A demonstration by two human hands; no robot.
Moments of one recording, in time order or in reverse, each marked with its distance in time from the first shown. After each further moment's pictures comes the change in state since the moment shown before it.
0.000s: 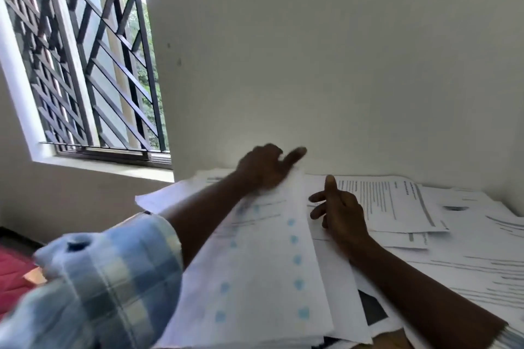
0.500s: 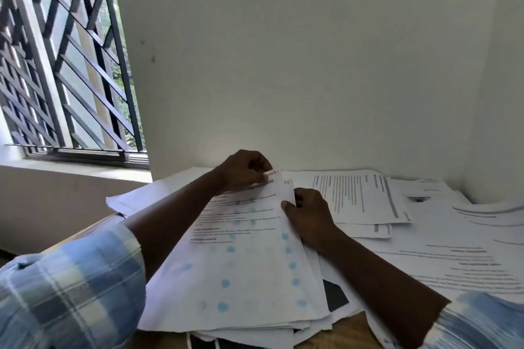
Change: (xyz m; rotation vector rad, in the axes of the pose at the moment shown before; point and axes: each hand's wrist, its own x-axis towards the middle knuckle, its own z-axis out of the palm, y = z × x) left_hand -0.001 -0.020 0.021 -0.361 -0.195 0.108; right_hand 0.006 0.013 -0.002 -0.278 -0.128 -0.071
